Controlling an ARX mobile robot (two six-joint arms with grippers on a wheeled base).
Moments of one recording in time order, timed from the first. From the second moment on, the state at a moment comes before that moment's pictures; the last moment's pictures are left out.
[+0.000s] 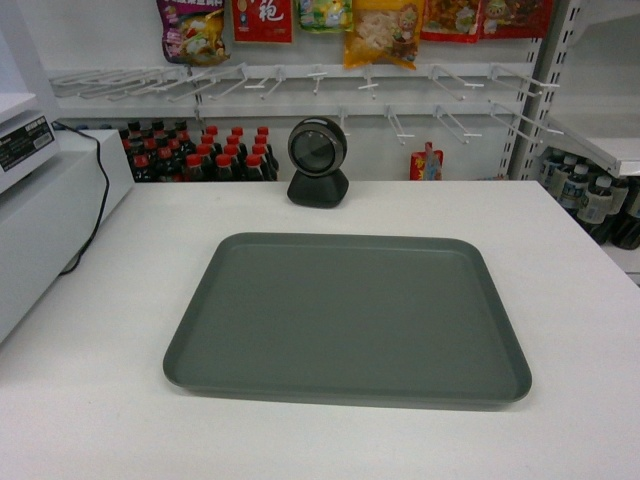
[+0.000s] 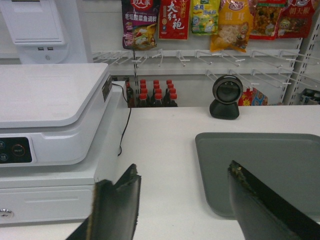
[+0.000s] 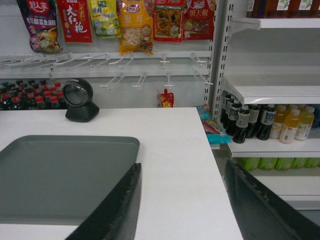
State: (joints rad) left arm 0.00 0.01 0.01 0.00 0.00 -0.02; right arm 0.00 0.00 0.01 0.00 0.00 0.01
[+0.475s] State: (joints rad) left arm 0.00 0.01 0.01 0.00 0.00 -0.02; right arm 0.00 0.00 0.01 0.00 0.00 0.01
